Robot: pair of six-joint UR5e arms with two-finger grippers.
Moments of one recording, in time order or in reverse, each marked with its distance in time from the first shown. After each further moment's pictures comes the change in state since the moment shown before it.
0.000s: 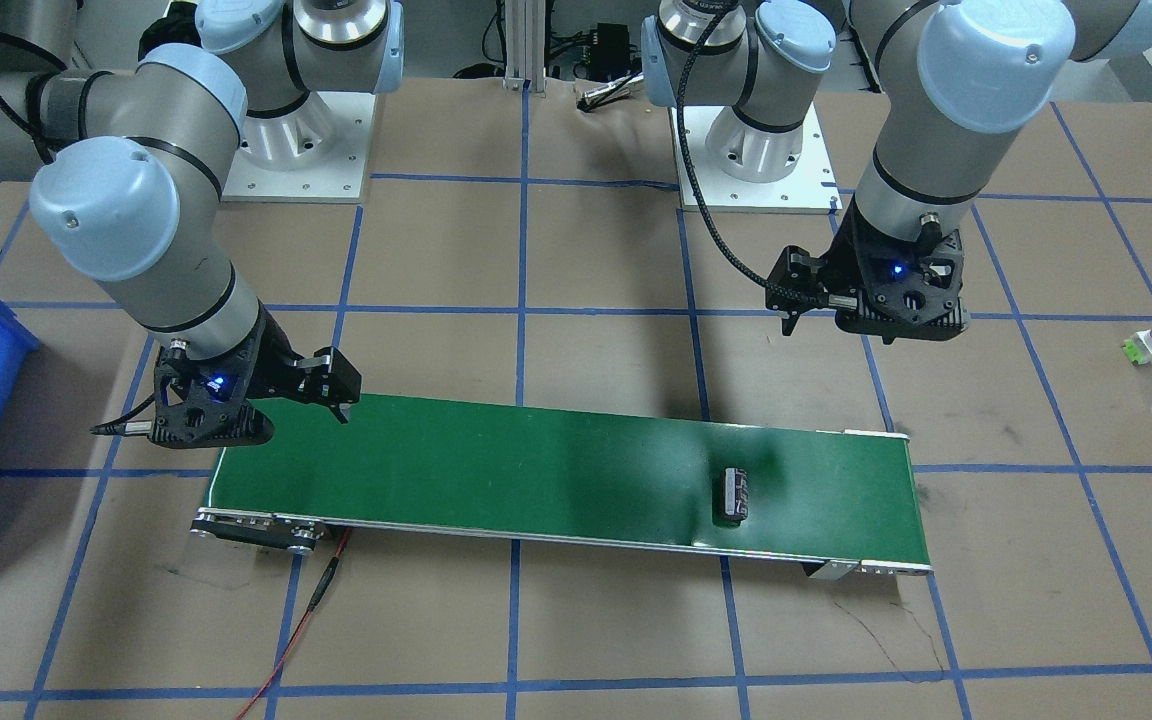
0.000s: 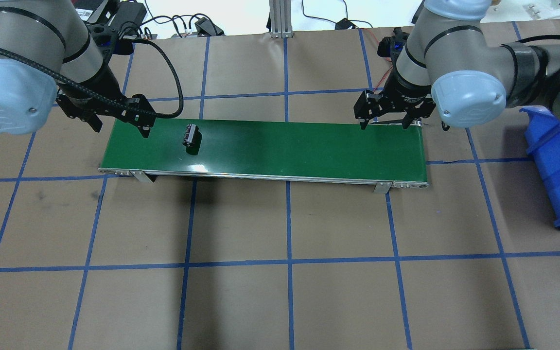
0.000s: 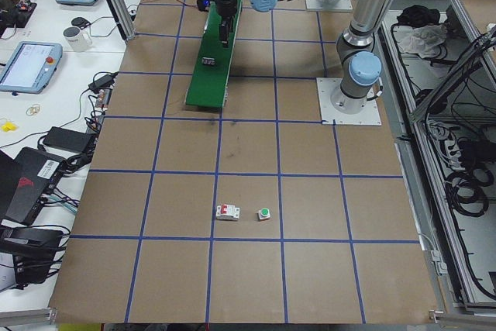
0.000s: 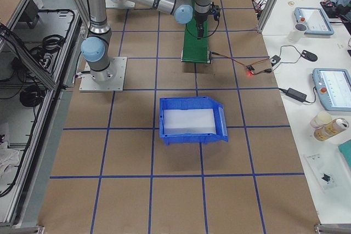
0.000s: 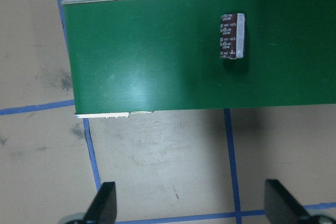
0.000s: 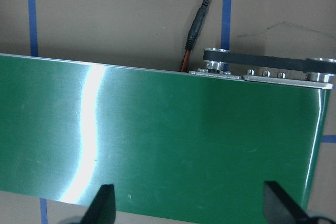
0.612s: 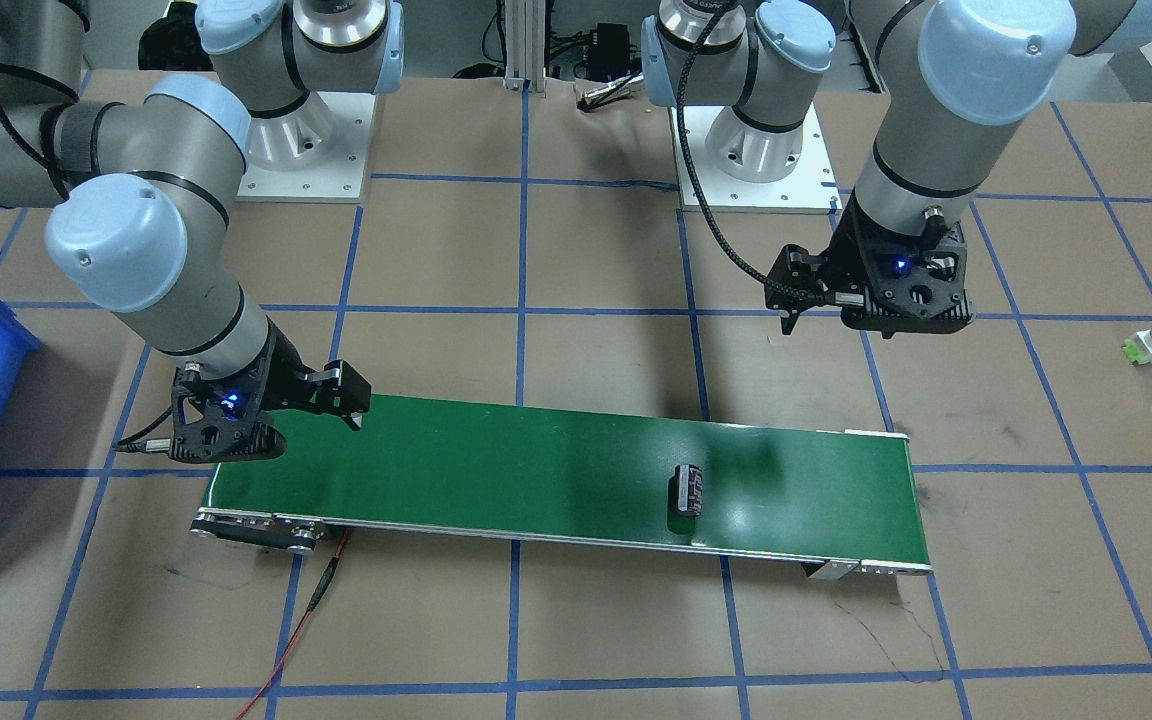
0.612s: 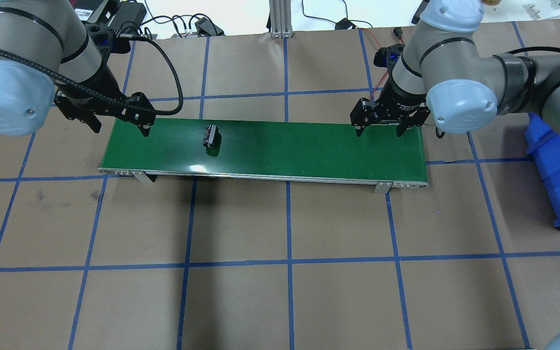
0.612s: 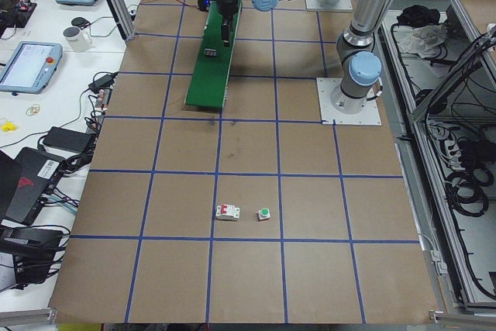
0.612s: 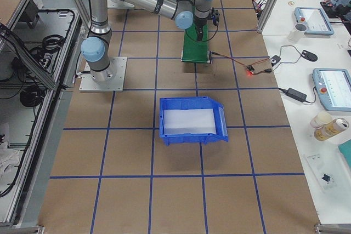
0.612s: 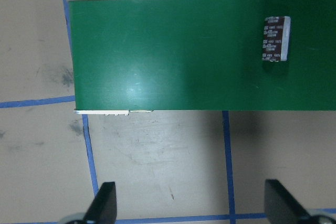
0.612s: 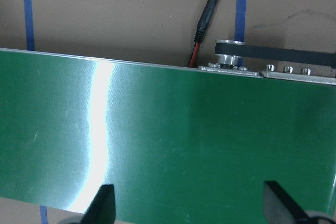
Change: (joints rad) left arm 0.000 0.008 -0.003 0.002 -0.004 -0.048; right arm -0.005 0.032 0.024 -0.027 0.033 -0.006
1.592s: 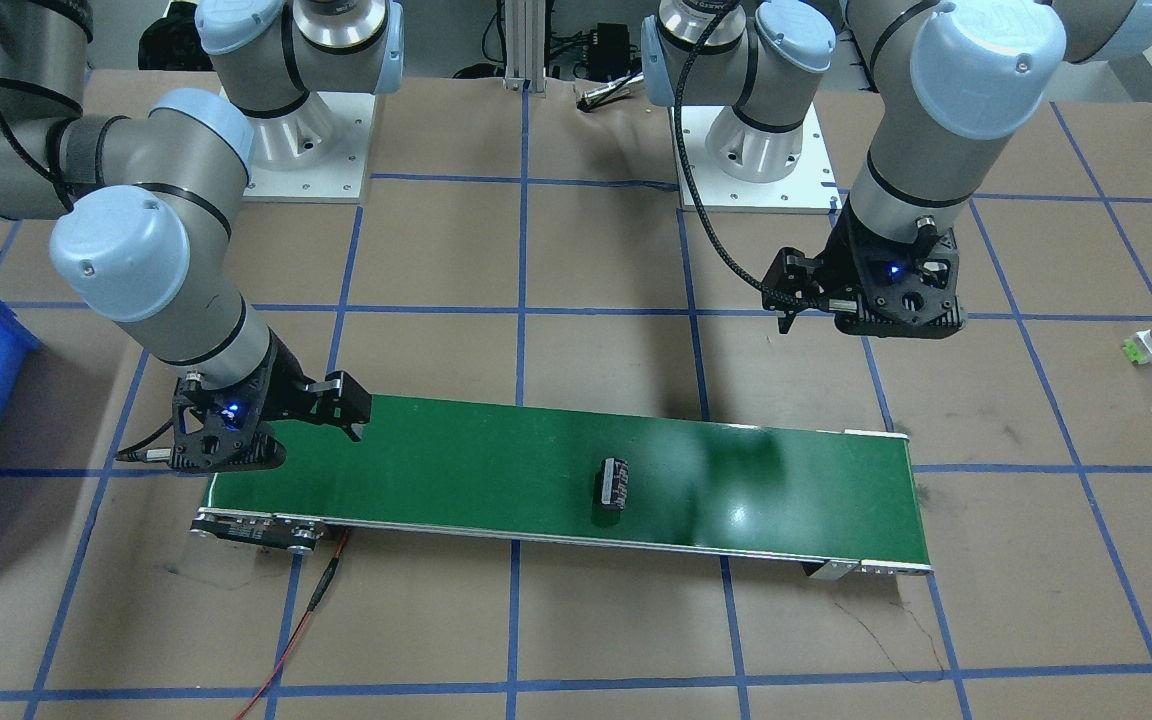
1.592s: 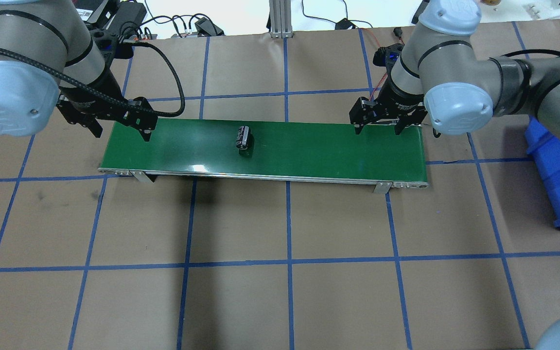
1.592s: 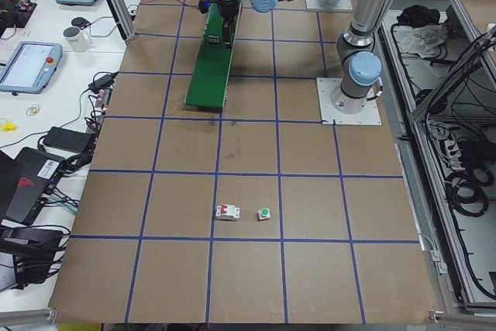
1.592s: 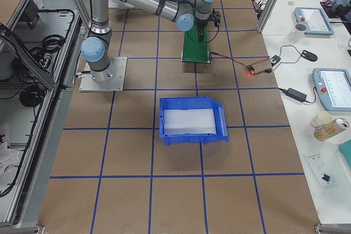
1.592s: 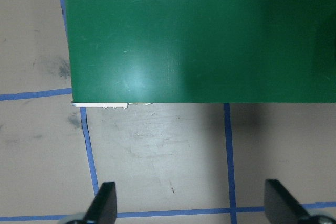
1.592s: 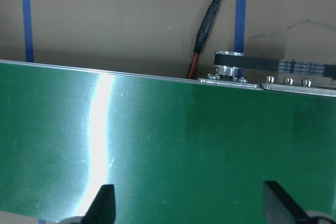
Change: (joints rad) left arm -0.003 -0.008 -0.004 -0.019 0.009 -0.003; right arm 0.000 0.015 0.003 -0.039 0.002 0.007
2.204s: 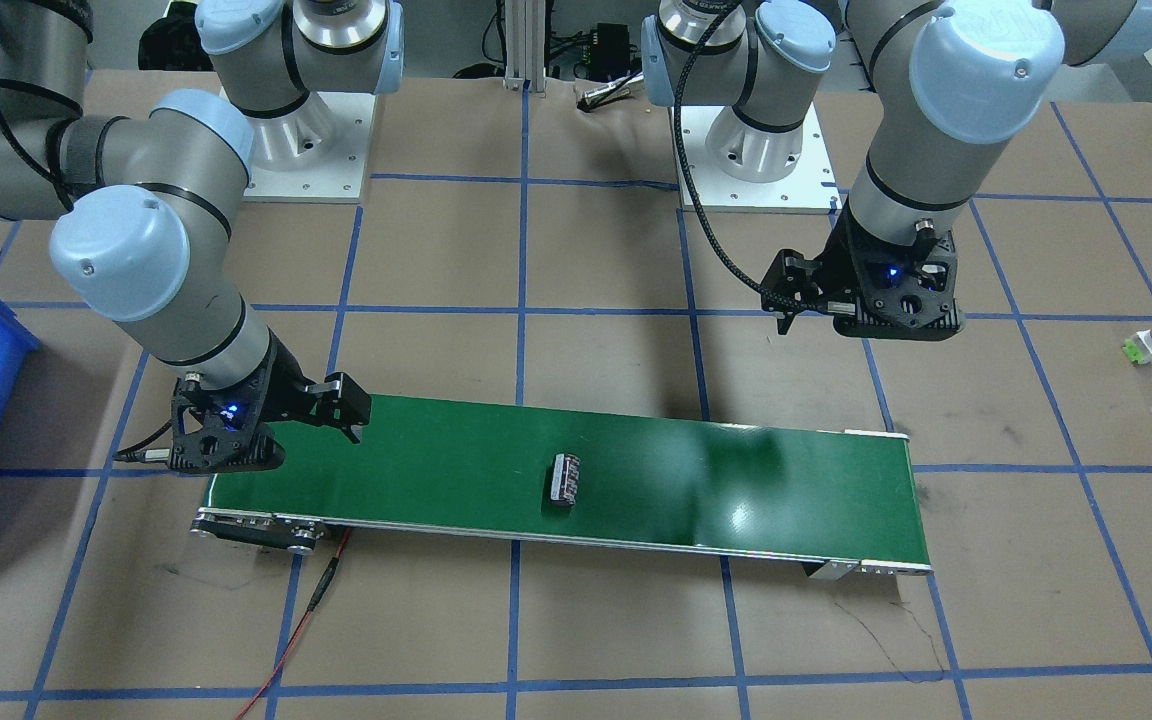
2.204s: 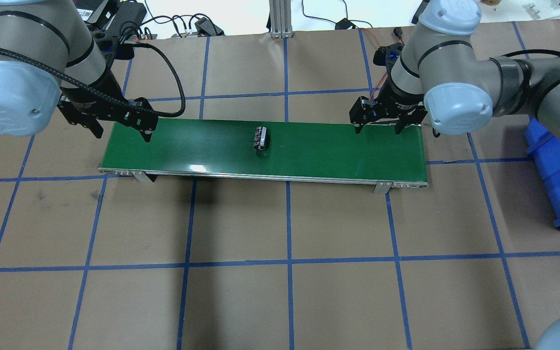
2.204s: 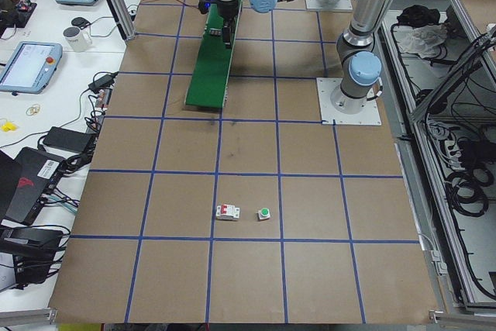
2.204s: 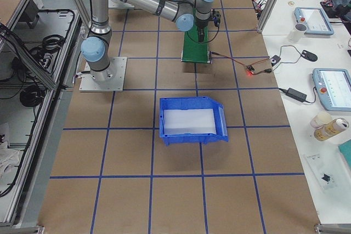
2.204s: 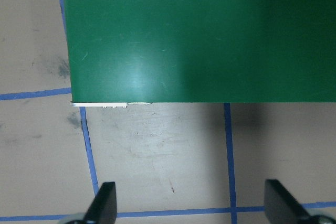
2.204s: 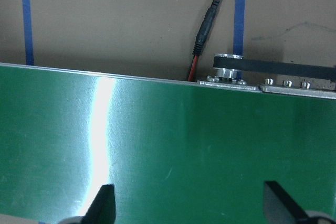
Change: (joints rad) left arm 0.000 -0.003 -0.001 0.000 0.000 0.001; right arm 0.000 0.001 0.000 -0.006 -0.001 0.004
